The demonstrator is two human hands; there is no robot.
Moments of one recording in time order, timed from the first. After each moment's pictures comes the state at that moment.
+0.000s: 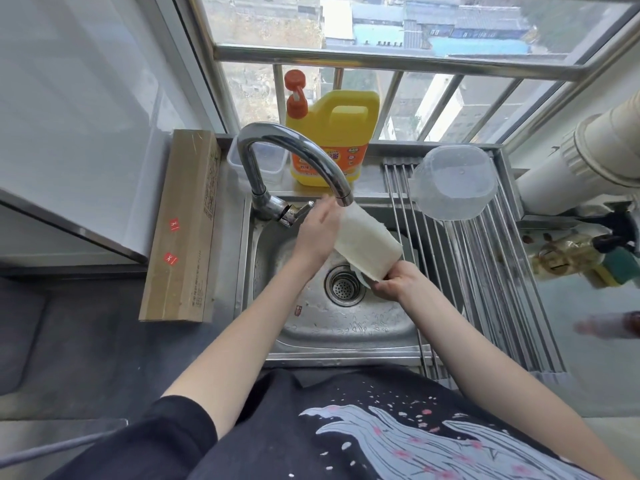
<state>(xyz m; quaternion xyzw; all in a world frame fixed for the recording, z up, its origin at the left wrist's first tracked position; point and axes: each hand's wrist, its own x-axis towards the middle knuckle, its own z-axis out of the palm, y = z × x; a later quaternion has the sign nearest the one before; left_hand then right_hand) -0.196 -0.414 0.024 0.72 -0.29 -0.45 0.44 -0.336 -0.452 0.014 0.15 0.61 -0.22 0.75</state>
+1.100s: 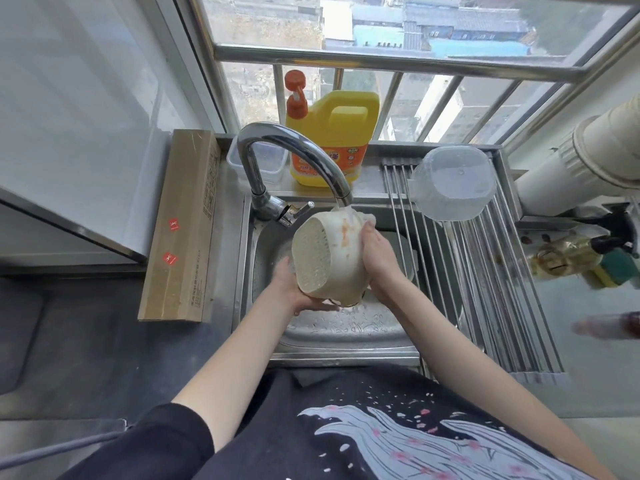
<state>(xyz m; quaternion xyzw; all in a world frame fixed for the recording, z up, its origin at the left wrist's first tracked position) -0.184 -0.365 -0.034 0.45 0.25 -0.73 0.45 -0.304 -0.439 0.040 -0.47 0.60 -0.16 0.62</state>
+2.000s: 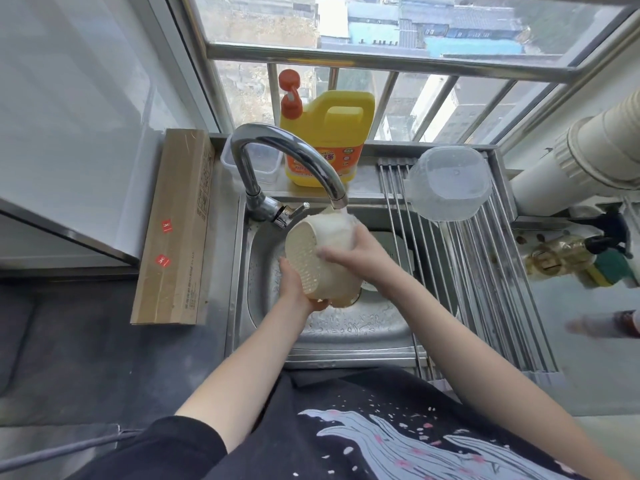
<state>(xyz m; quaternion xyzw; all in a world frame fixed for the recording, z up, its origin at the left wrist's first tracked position) -0.211 -0.378 -0.044 0.56 0.26 -0.61 0.50 -0.305 -0.450 0.026 -0.64 0.50 -0.09 0.58</state>
